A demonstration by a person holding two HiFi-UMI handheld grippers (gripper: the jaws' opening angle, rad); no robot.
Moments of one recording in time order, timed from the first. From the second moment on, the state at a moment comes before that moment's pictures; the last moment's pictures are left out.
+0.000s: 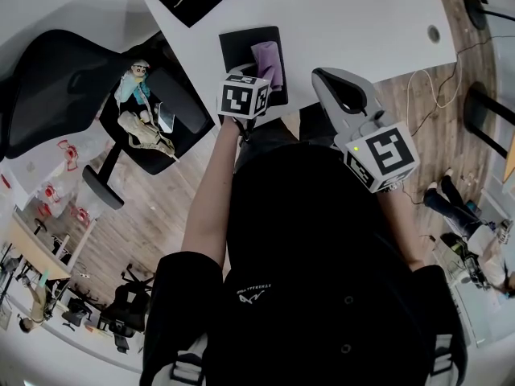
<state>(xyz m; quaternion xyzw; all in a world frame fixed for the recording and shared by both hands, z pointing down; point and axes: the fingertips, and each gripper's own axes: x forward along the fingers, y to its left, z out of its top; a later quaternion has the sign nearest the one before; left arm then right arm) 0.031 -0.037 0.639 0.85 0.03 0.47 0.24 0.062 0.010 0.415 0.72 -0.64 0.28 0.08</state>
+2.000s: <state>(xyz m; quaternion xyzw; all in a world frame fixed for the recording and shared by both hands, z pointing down) -0.011 -0.080 0.644 0.84 0.00 0.47 0.25 0.026 -0.019 0.419 0.71 -0.64 0.28 0.09</state>
